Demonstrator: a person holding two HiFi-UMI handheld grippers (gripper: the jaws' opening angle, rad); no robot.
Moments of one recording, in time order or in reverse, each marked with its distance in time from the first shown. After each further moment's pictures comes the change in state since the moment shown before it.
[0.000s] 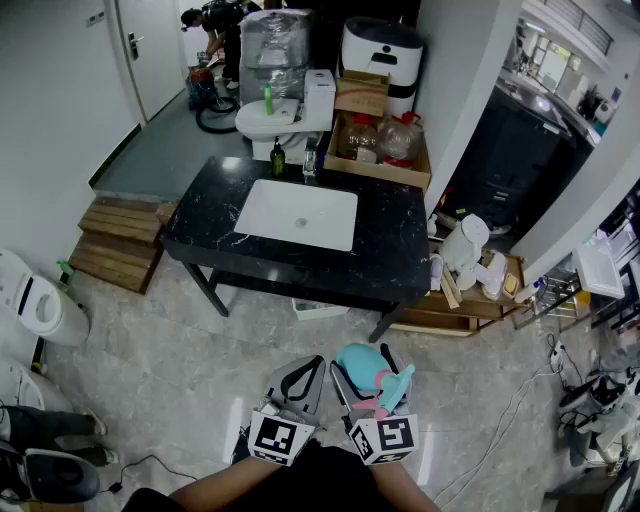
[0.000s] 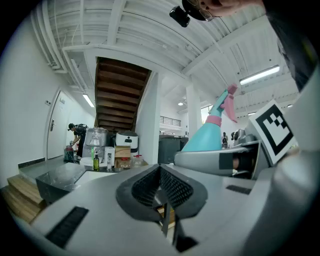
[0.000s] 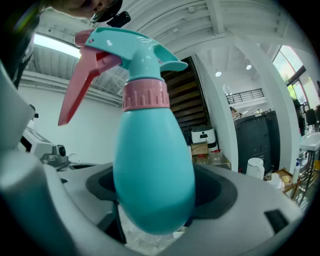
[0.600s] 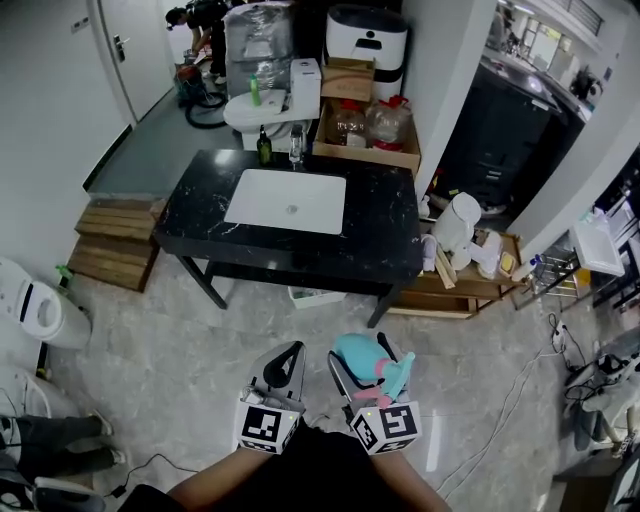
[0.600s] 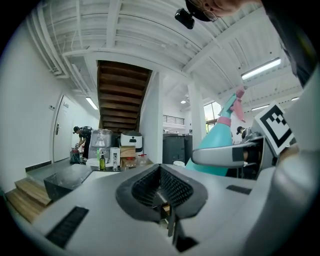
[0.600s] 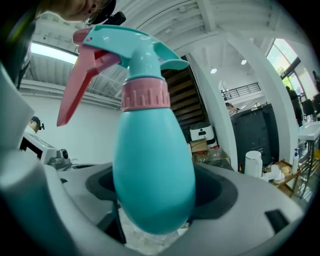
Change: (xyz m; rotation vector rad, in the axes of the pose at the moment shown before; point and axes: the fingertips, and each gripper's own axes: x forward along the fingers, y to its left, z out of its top) left arm -0.008 0.008 -0.013 0.019 0.003 0.075; right arm -0.020 -0.016 -0.012 0.054 -0.005 0.012
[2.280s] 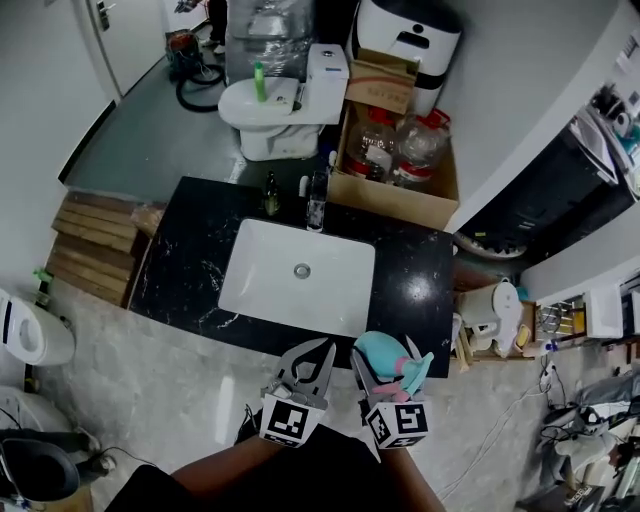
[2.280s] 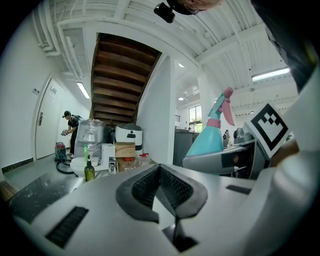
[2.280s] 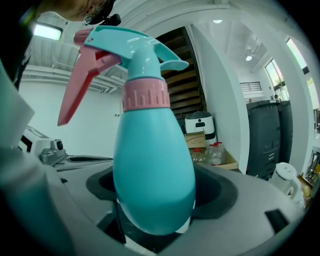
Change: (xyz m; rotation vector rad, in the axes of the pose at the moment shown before) left arm 0.316 0.210 0.015 -0.026 0.044 -0.125; right arm 0.361 -0.134 0.028 -0.032 0.144 -0.100
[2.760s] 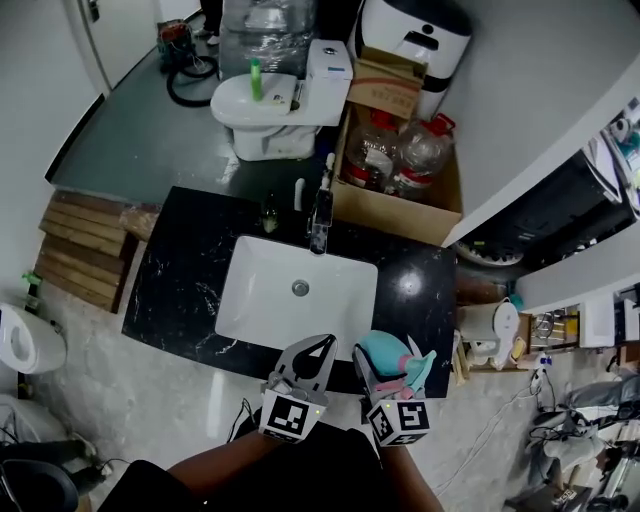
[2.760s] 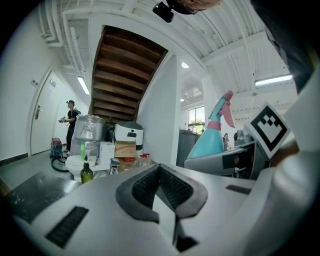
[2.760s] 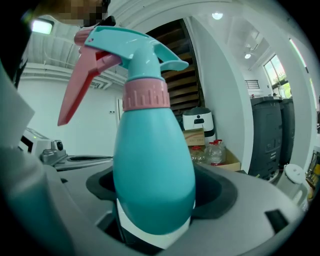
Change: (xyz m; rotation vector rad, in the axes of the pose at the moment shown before) left arm 0.057 0.068 0.001 -0.018 0.000 -0.034; right arm 0.081 -0.015 0.010 0.030 0.040 -0.038
